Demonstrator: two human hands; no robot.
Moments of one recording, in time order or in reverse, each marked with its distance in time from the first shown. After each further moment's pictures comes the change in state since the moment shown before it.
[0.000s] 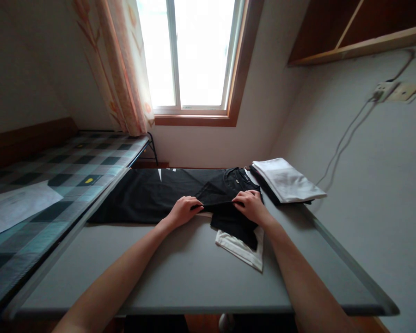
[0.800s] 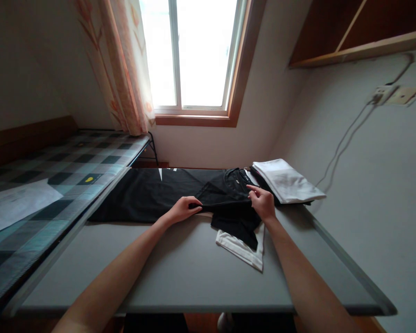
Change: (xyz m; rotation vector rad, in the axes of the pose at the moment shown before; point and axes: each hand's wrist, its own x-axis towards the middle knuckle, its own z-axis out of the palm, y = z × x) left_hand 0.001 -0.010 -0.005 -0.315 -0.063 -0.093; right_hand 0.003 0.014 -0.005 0.369 0.406 0.483
